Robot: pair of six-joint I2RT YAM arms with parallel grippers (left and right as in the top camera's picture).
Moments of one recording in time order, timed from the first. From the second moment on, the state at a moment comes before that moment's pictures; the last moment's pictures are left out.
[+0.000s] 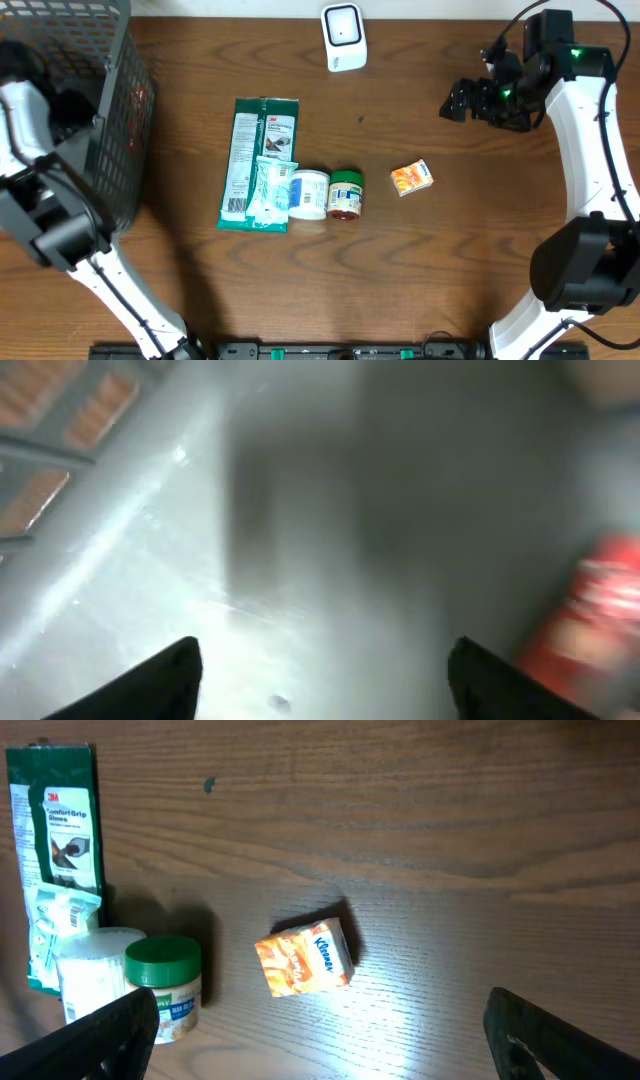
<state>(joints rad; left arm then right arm) 0.55 2.29 2.03 -0.97 0.06 -0.15 -0.06 1.88 1.78 -1.21 -0.34 0.04</state>
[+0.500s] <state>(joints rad) 0.49 2.32 2.03 -0.95 0.39 -0.01 -0.06 1.88 1.78 -1.23 -0.34 0.04</state>
